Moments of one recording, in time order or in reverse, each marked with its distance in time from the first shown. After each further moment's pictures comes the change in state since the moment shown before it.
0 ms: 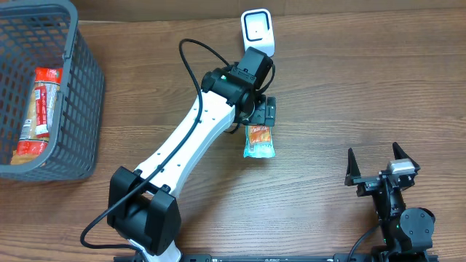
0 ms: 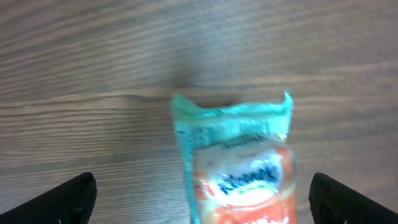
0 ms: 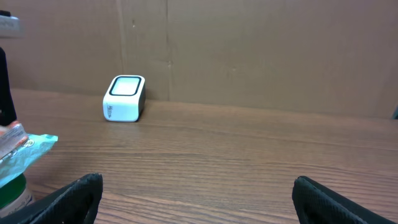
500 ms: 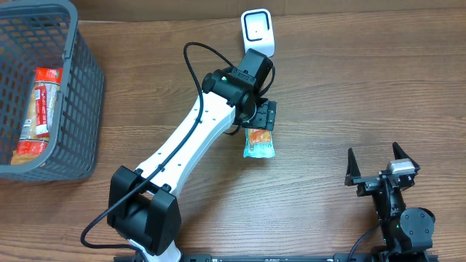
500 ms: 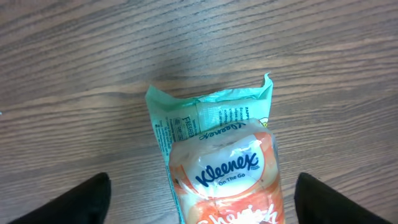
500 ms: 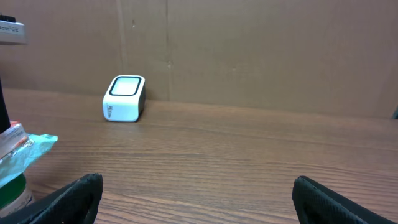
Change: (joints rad) left arm 0.000 0.000 -0.010 0.007 0.057 0.050; right arm 0.000 0.000 0.000 0.000 0.000 0.000
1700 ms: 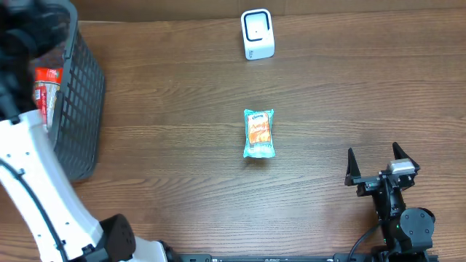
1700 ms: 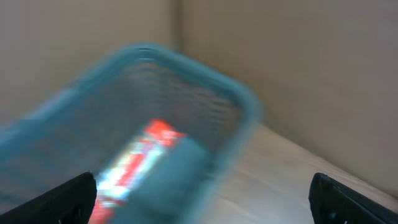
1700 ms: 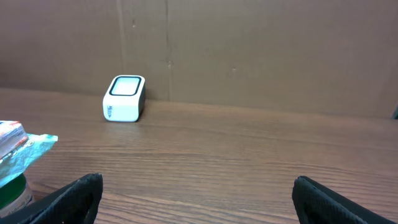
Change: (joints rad) left arm 0.992 -0.150 0.677 -0.063 -0.167 0.251; right arm 0.000 0.000 0.000 -0.001 0.000 0.000
